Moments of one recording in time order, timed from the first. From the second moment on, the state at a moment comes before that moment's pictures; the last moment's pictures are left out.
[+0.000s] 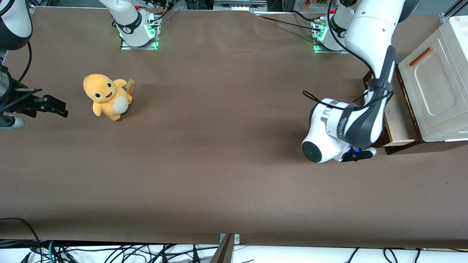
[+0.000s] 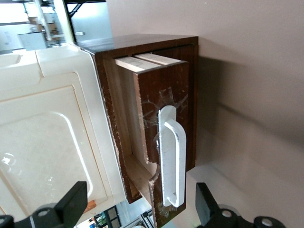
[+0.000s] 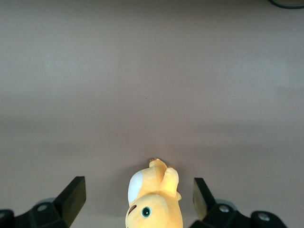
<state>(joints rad) -0.30 0.77 -0.08 -1.18 0.69 1.08 -0.57</state>
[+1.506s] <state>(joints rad) -0.08 0.58 0.03 -1.10 0.02 1.46 -0.16</state>
